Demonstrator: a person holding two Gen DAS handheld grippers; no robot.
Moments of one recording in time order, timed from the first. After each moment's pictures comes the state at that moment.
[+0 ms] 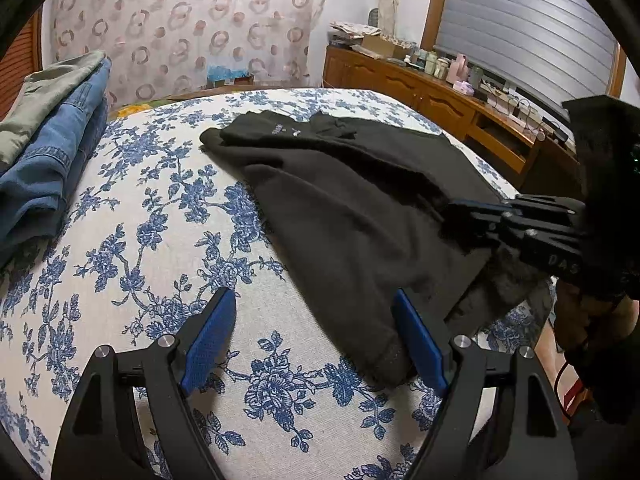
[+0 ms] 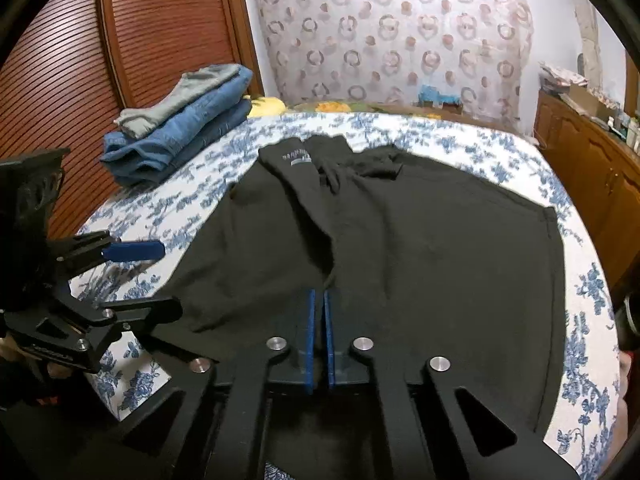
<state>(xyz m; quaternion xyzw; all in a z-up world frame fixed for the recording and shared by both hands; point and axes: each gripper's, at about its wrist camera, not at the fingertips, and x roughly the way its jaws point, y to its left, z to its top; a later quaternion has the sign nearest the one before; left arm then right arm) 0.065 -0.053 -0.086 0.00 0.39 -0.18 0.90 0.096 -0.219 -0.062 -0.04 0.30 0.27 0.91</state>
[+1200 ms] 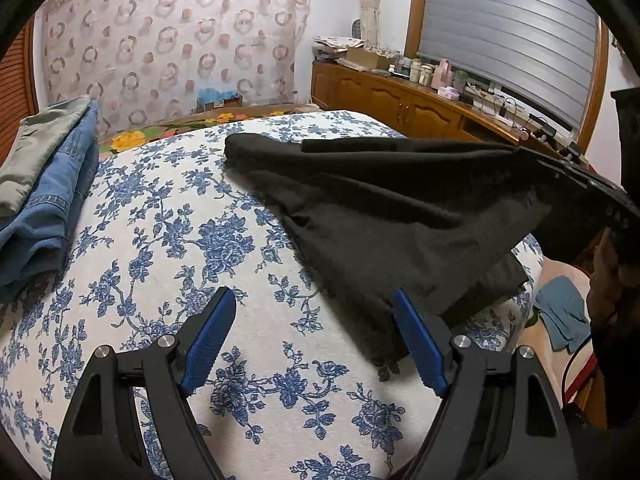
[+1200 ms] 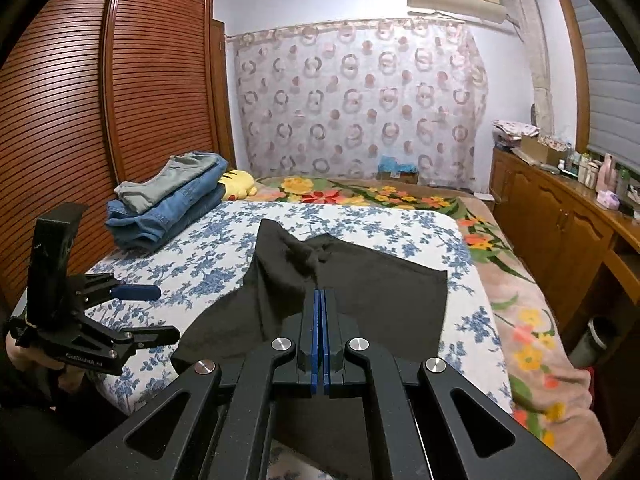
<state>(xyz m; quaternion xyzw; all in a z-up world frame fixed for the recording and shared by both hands) 0.050 -0.080 -0.059 0.03 0.36 -0.19 0.91 -0.002 -0.275 -0.023 -0.03 0.19 0.21 0.96</state>
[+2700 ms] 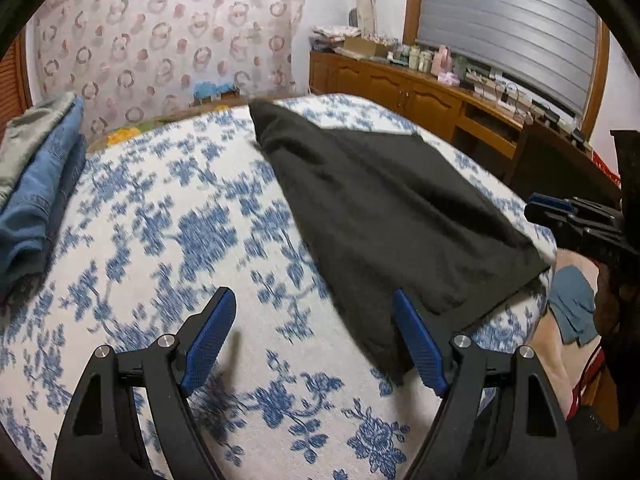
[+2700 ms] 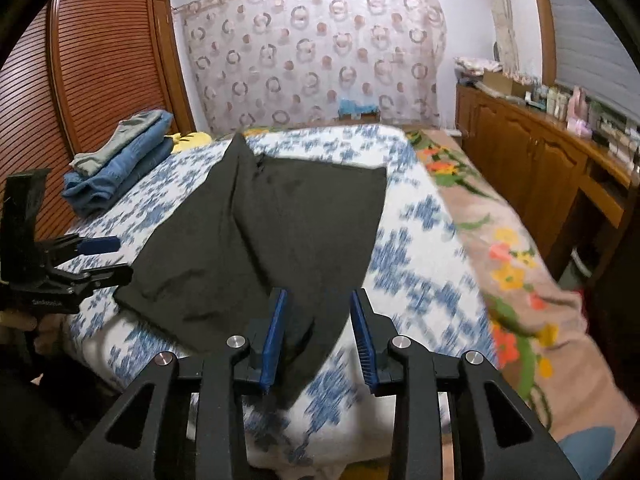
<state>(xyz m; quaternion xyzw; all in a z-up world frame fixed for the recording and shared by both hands) 0.061 -0.095 -0.071 0.04 0.37 -0.19 0.91 0.004 -0.311 -0.038 0.00 0.28 0.15 0.95</state>
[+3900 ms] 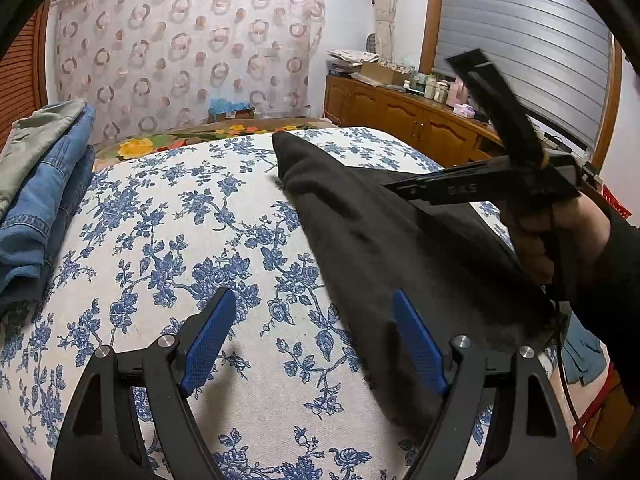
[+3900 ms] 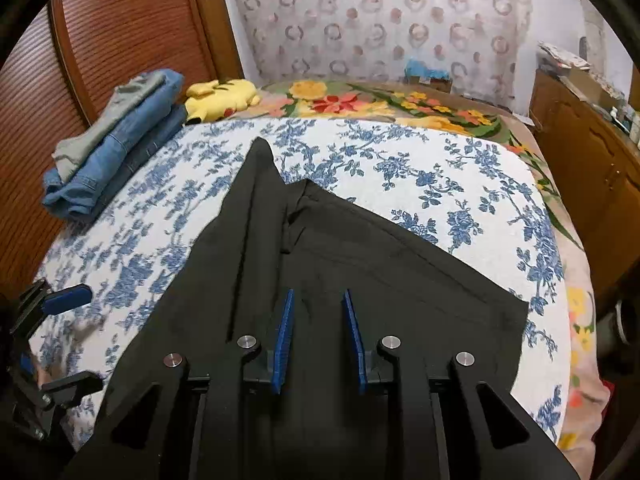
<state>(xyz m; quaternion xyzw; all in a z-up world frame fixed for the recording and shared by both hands) 0.094 -0.089 -0.071 0.01 0.34 -0.17 0.93 0.190 -0.224 -0.032 -0.06 0.38 0.24 0.89</state>
